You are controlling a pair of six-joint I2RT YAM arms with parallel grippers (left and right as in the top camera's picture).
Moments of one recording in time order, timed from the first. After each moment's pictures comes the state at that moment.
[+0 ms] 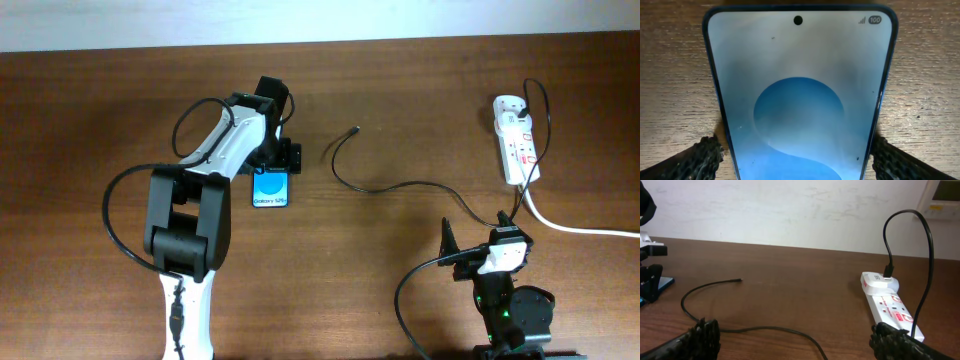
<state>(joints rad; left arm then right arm) -0.29 2.27 1.76 -1.00 -0.02 -0.25 0.01 0.03 0.01 -0.07 -0.06 -0.04</state>
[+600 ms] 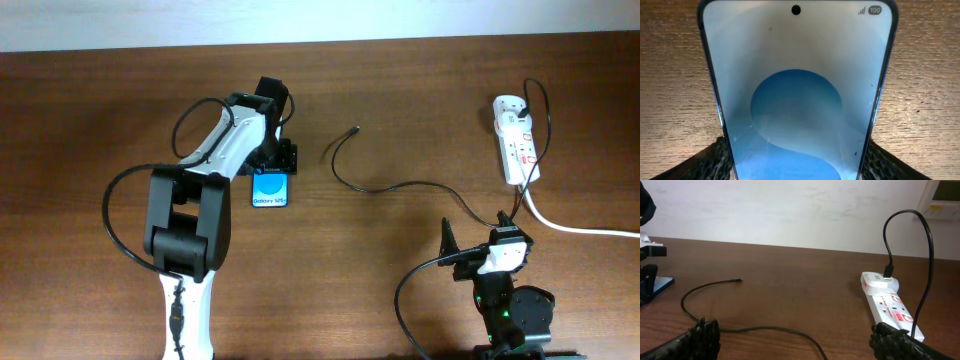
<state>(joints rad) -0.29 2.27 1.76 -1.01 -0.01 -0.26 0.01 0.03 0.01 -0.07 -0.06 -0.04</state>
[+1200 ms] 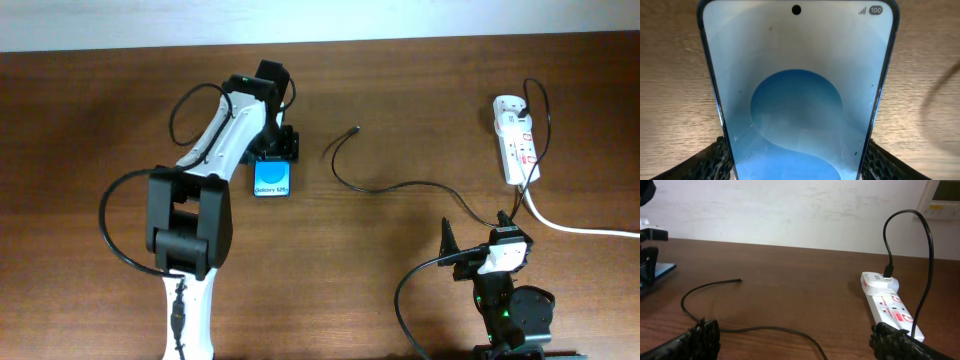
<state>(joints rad) -0.29 2.29 1.93 -1.16 0.01 -0.26 0.01 0.03 0.01 -0.07 -0.06 -0.04</state>
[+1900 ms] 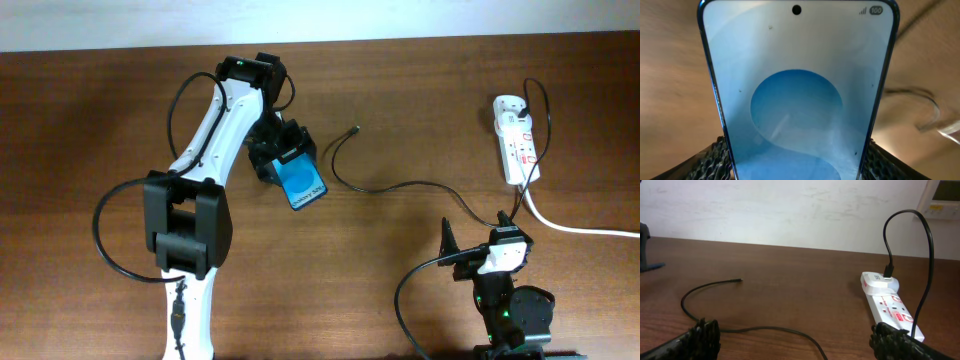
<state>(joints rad) -0.29 2.30 2.08 -1.49 0.44 -0.65 0.01 0.03 0.01 -0.07 -0.06 -0.04</state>
